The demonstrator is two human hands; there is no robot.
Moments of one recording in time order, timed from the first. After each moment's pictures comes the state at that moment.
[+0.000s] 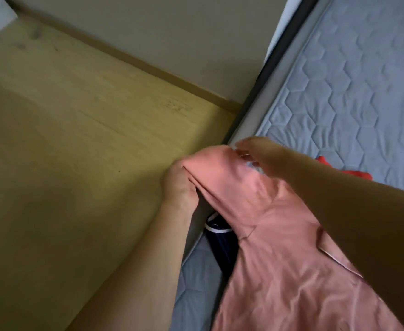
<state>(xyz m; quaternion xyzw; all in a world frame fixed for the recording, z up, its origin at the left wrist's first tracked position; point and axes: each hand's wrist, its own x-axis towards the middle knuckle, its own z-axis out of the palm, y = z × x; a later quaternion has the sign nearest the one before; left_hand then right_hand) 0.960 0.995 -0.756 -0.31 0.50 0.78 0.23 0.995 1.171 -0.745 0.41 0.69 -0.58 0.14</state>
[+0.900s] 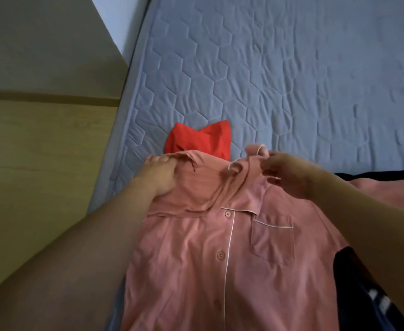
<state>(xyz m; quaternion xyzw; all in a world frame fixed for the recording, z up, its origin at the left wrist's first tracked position) 1.103 1.161 -0.784 0.54 0.81 -0.14 0.21 1.355 1.328 -0.721 0.51 0.46 -0.73 0.02</state>
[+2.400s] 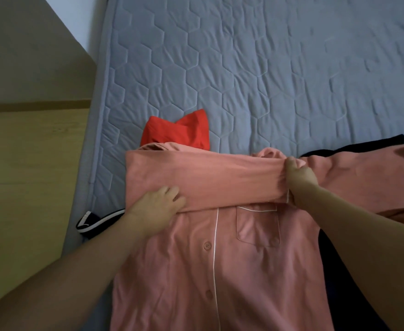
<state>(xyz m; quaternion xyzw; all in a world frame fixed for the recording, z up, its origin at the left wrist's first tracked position) 1.178 1.117 -0.767 0.73 0.63 -0.18 0.17 1.437 1.323 -0.796 0.76 0.48 -0.42 -0.09</state>
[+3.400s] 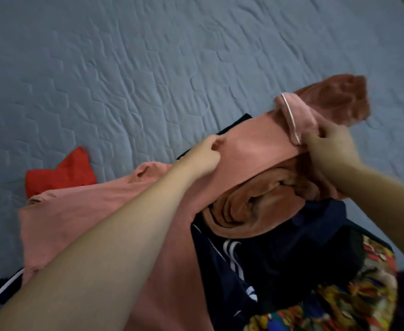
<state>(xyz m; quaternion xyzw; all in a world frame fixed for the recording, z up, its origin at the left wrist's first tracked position) 1.507 1.395 -0.752 0.48 0.70 0.13 0.51 1.754 1.417 -0.696 0.75 0.56 -0.29 -0.19</state>
